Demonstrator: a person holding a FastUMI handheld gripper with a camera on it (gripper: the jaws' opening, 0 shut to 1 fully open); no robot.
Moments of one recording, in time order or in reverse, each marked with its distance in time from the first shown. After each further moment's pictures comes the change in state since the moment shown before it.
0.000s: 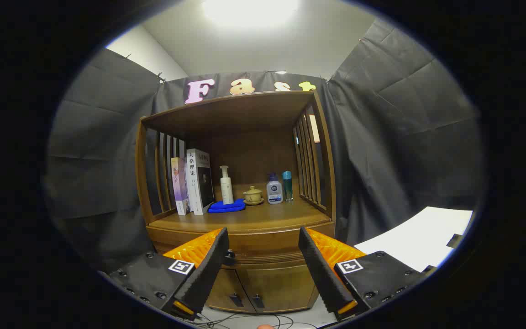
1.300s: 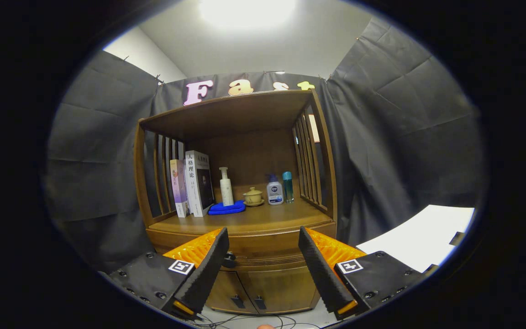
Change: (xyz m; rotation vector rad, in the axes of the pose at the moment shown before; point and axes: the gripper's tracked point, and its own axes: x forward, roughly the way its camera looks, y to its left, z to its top) arm 0.012 0.002 -0.001 0.023 -0.007 0.005
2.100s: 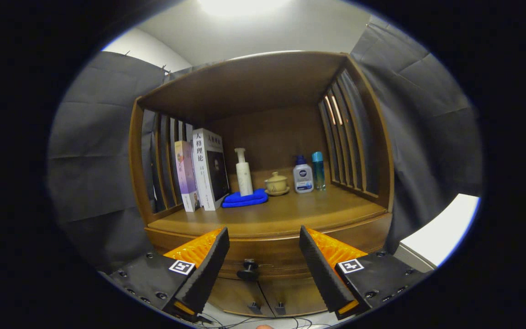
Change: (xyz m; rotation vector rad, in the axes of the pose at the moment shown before) arm 0.105 0.057 -0.053 0.008 0.094 0.116
